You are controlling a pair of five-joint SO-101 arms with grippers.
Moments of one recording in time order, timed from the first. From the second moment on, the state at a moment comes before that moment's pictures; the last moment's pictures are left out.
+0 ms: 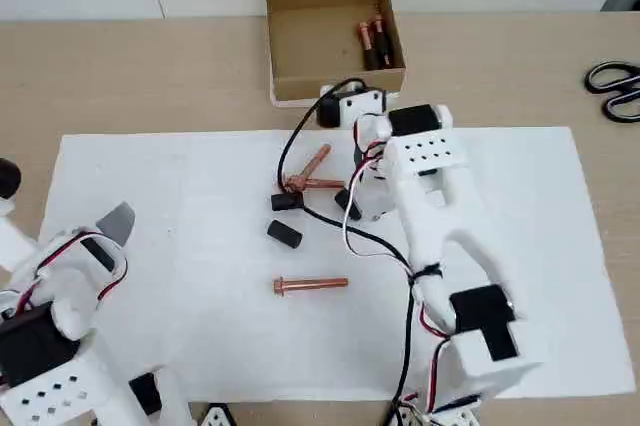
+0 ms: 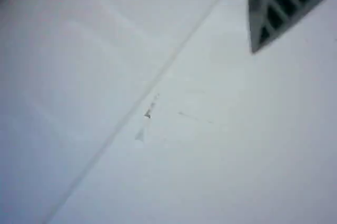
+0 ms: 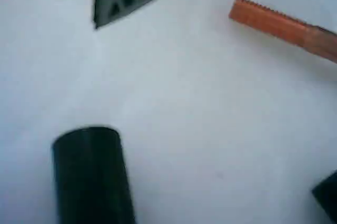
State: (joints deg) left arm -30.8 -59.6 32.6 93.3 22.6; right arm -16.4 6.6 3.4 85.4 13.6
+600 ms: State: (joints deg) left arm -30.8 -59.6 32.6 93.3 22.6; right arm -21.2 14.6 -0.4 75.8 23.2
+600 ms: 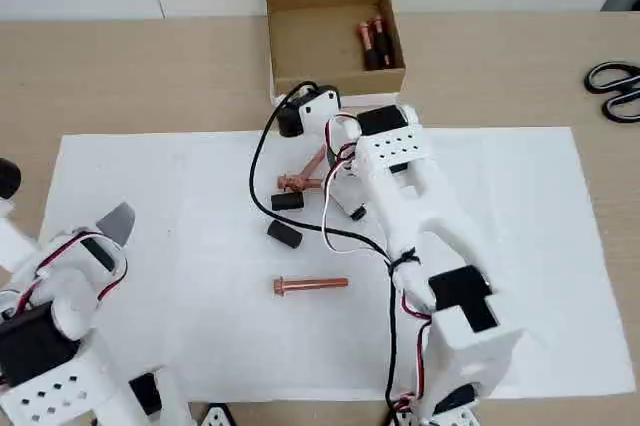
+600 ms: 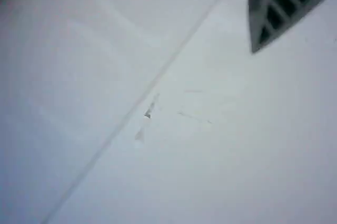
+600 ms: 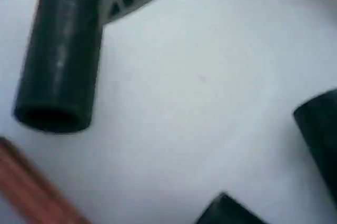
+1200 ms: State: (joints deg) left arm -30.8 -59.6 35.2 93.3 22.6; right arm -23.3 23.5 -2.7 70.9 23.3
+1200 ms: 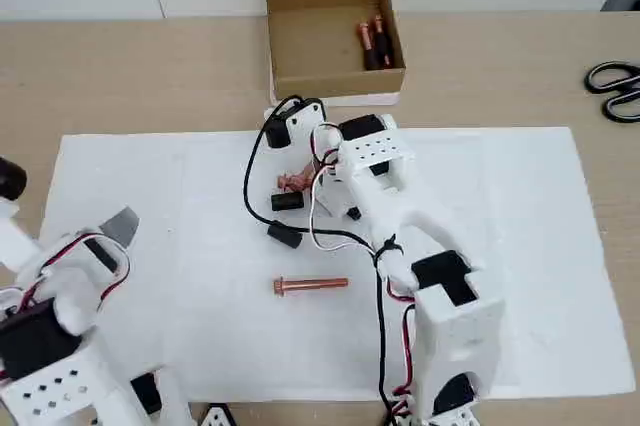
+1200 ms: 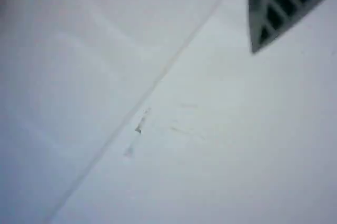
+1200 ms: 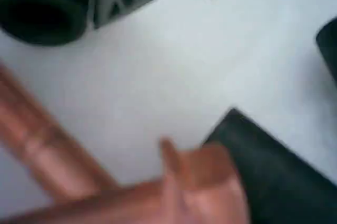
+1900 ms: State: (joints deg) left arm -30.8 -59.6 35.5 93.1 22.6; right arm -20.1 27.8 -11.8 76.7 22.9
